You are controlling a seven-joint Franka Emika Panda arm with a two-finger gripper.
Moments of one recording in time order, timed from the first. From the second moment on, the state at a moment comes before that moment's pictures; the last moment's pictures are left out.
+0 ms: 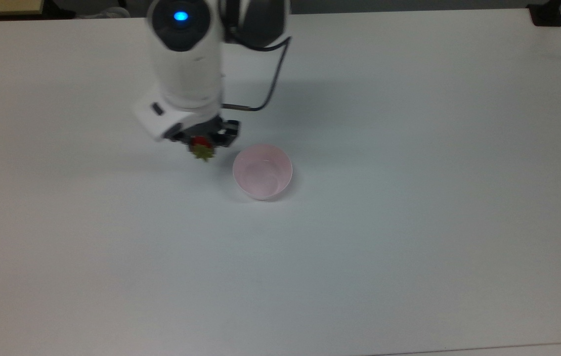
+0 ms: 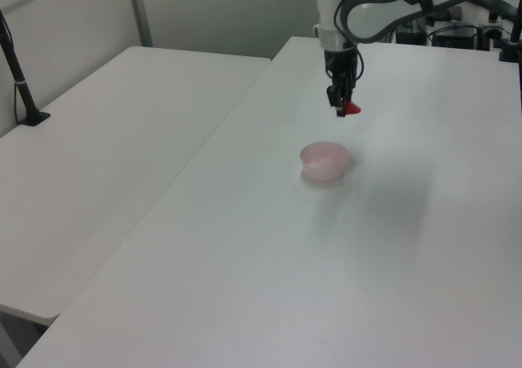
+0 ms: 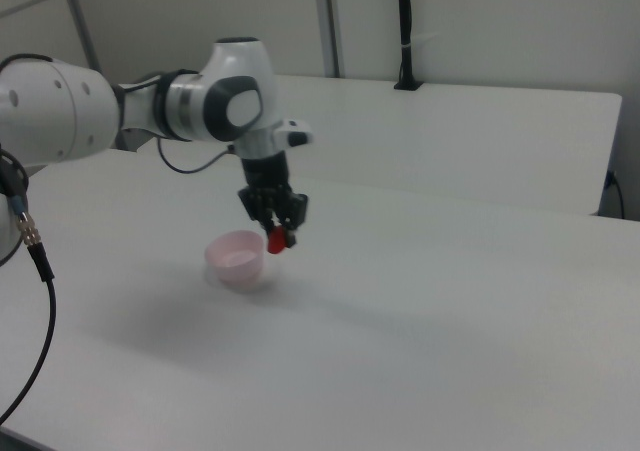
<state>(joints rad) -0.03 0.42 -0.01 -1.54 -0.10 1.90 0.05</state>
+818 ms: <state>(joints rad) -0.21 0.42 -0.01 -1.52 -0.20 1.95 -0.03</state>
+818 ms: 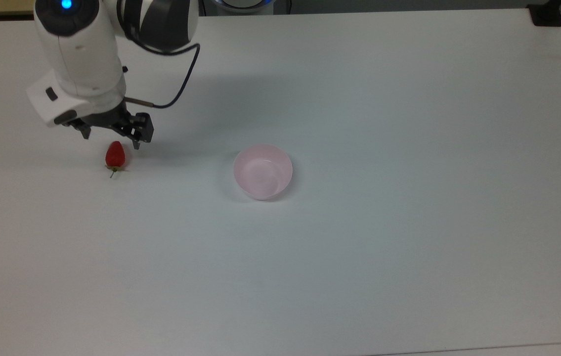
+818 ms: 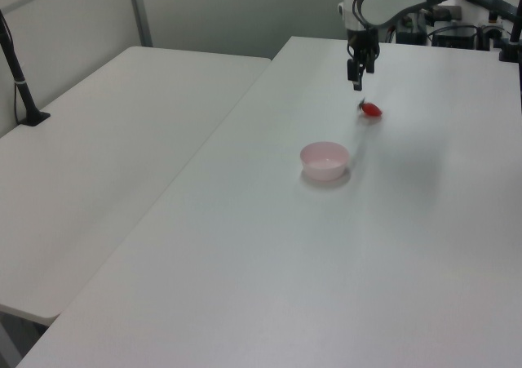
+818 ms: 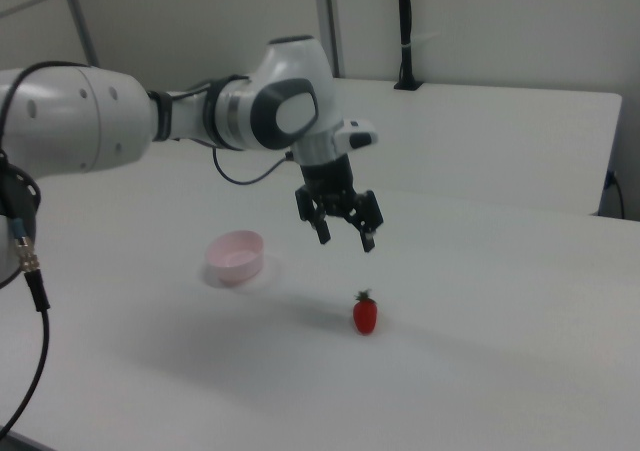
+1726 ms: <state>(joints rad) -0.04 0.10 0.01 -1.51 -0.06 1.62 0.13</state>
